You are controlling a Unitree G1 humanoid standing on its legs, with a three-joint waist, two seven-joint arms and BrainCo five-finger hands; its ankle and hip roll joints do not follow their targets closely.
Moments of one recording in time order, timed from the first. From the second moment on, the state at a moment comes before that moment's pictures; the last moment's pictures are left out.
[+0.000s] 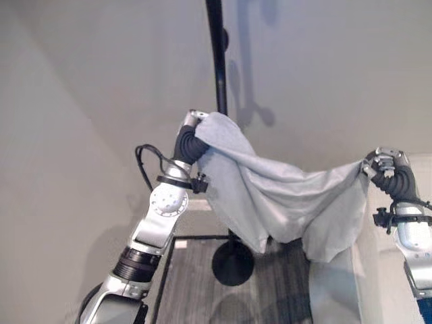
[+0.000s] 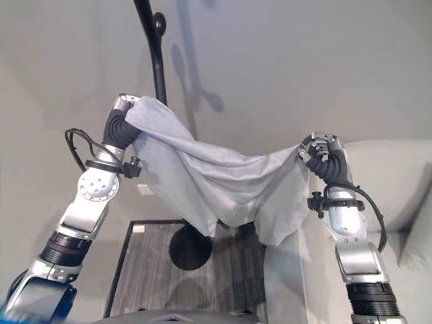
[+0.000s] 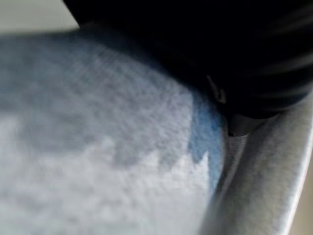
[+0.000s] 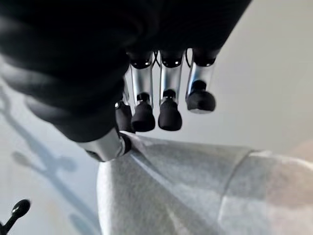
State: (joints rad) left arm -0.39 0.42 -0.19 -0.11 0.02 -0.19 0.17; right arm -0.02 -0.59 -0.11 -0.11 -0.08 -0.18 -0.19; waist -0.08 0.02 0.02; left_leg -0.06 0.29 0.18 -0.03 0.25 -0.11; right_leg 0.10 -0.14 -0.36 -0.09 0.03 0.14
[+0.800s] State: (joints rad) left arm -0.30 0.48 -0.16 -0.16 0.01 -0.18 0.14; right arm -0.07 -0.51 -0.01 -0.11 -0.08 -0.17 -0.16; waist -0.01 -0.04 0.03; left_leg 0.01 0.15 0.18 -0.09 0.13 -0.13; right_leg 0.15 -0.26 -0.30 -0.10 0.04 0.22
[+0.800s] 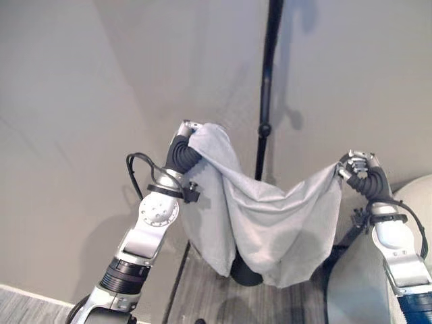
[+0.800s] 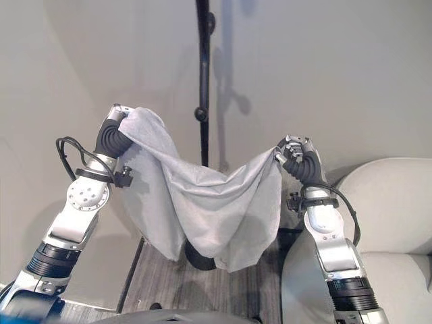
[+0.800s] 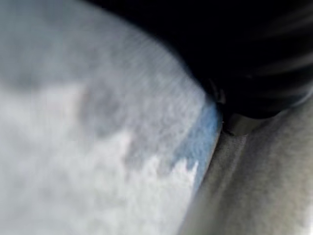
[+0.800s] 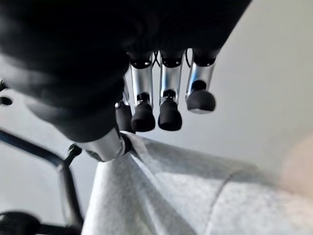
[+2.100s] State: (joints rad) left arm -0.94 0.73 -0.30 -0.15 0.10 -0.22 0.23; right arm -0.69 -0.85 0.02 -0.09 -0.09 -0.18 -0.30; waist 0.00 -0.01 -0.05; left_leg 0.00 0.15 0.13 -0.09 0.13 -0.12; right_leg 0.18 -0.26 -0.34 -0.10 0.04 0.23
